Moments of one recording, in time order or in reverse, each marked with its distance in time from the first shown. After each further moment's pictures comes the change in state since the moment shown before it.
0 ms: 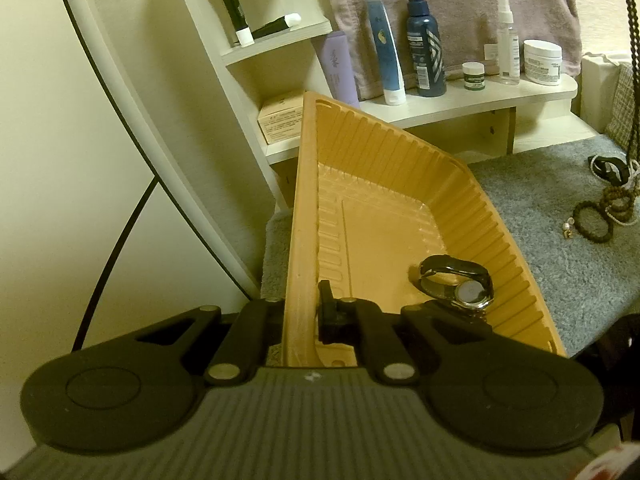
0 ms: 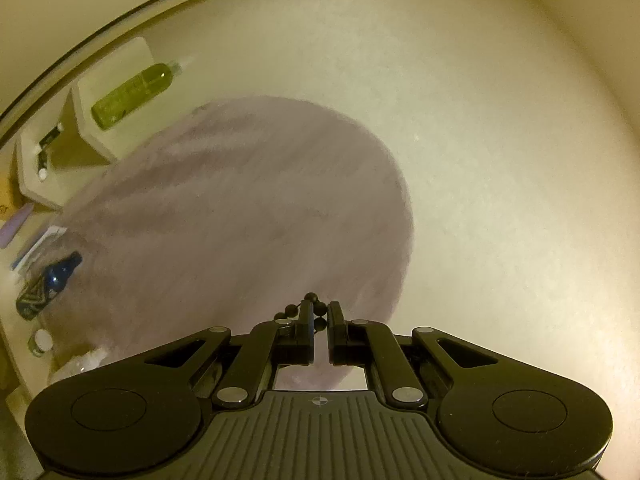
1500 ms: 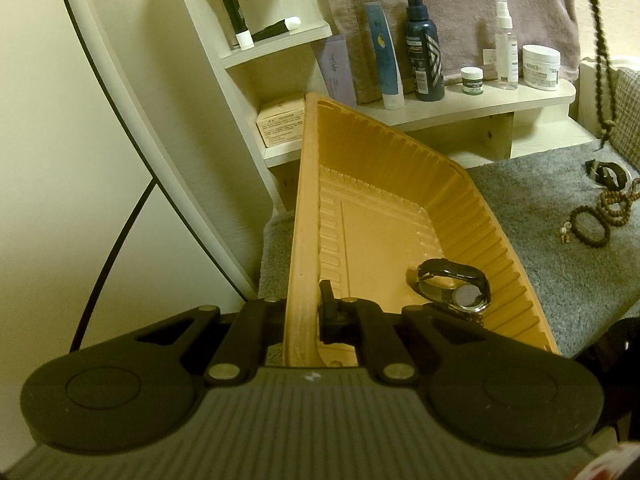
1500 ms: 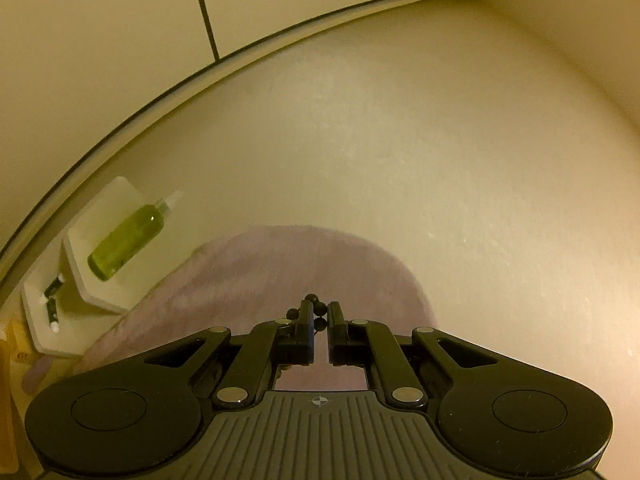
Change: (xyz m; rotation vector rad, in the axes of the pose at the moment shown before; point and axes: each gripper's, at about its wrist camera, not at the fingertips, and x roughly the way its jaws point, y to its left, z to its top) left arm -0.001 0.002 0.001 -0.010 -0.009 -0.012; right arm 0.015 -0.017 0.087 0.180 -0.201 0.088
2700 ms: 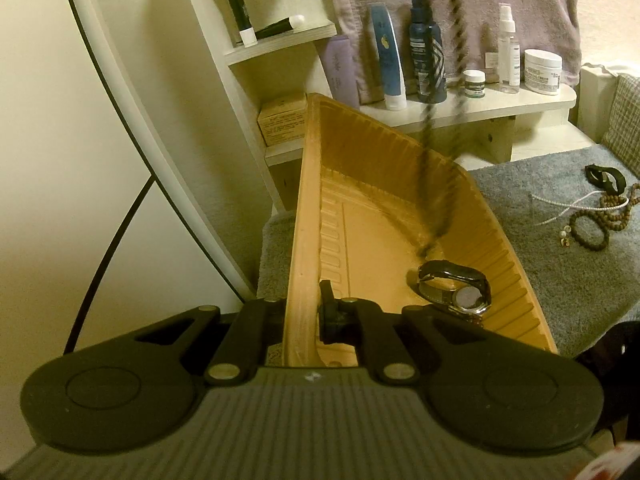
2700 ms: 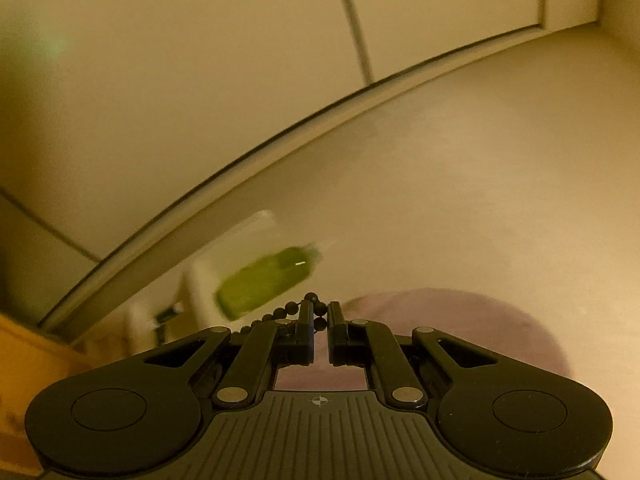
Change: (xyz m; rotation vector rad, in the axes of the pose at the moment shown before) left arm 0.002 0.005 -0.002 -0.017 -0.007 -0.013; right arm 0.037 0.090 0.028 -0.151 -0.048 0.421
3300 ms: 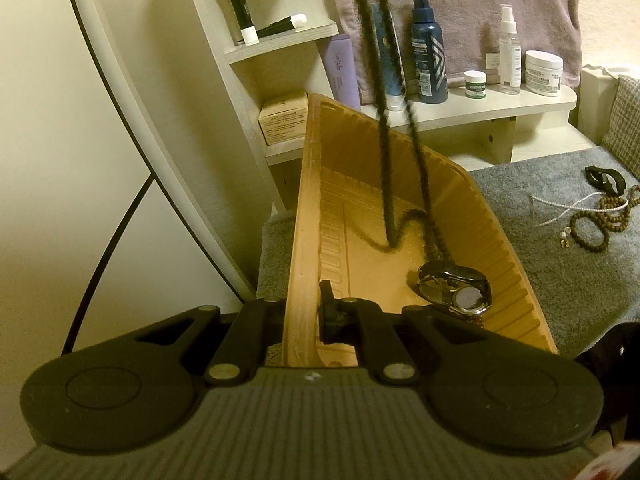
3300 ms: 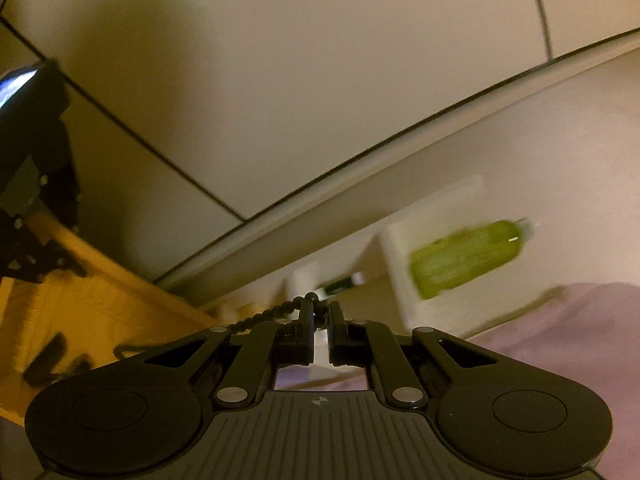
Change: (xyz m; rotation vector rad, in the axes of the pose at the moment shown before) left arm 0.000 0.001 0.000 -0.003 0.000 -0.004; right arm 0.060 0.106 -0.028 -0.083 0.067 0.375
